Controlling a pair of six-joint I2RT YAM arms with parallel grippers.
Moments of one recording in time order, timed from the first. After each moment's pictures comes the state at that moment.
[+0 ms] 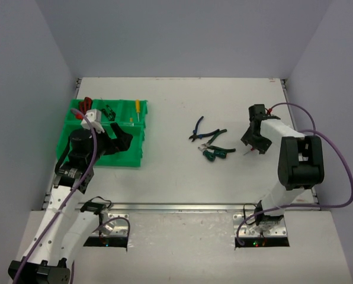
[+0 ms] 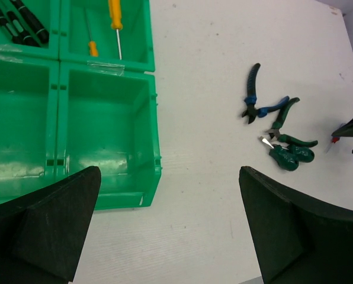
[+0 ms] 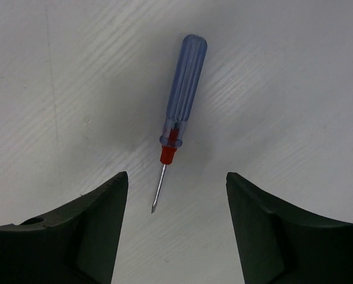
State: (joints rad) left arm -0.11 0.70 0.69 -0.42 0.14 -0.40; right arm 0.02 1.71 1.00 -0.56 0.37 0.68
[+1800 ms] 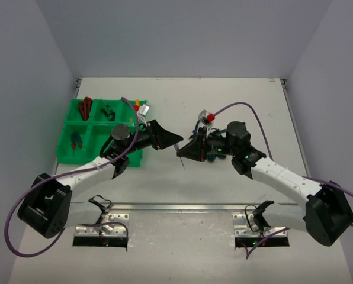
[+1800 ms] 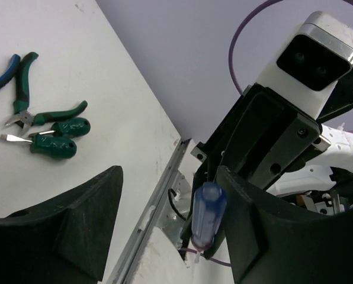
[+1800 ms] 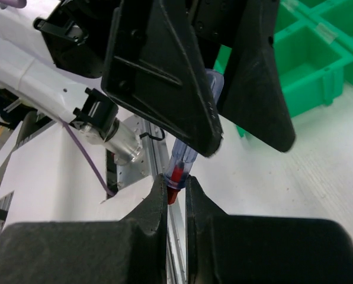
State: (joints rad) left arm -0.48 1.24 0.55 0.72 0.60 -0.97; right arm 0.61 1.18 0.63 0.43 -0.76 0.40
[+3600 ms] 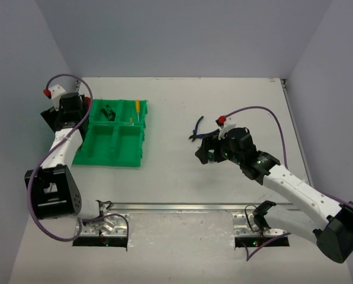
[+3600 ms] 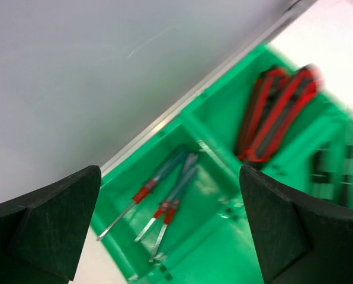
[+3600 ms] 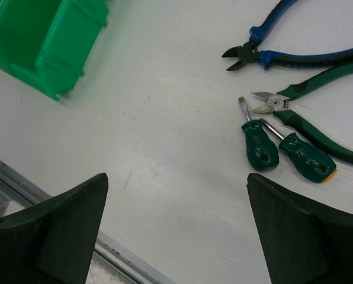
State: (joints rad) left arm 0.22 1.37 0.97 -0.12 -0.65 -0.25; right arm 0.63 1.00 0.66 -0.22 0.00 0.36
